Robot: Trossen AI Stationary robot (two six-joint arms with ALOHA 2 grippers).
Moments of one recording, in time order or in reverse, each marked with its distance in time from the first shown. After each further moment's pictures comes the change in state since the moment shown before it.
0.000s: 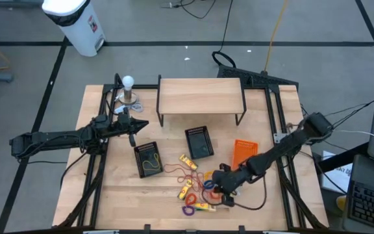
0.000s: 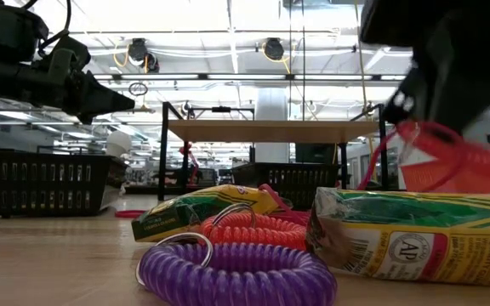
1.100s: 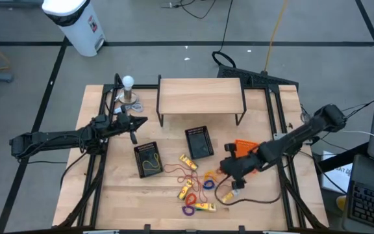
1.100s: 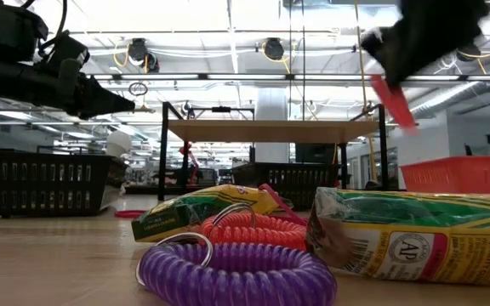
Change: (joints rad) left arm 0.000 0.000 0.000 0.007 -0.104 0.111; right arm -0.074 -0.257 0.077 -0.406 0.234 -0.484
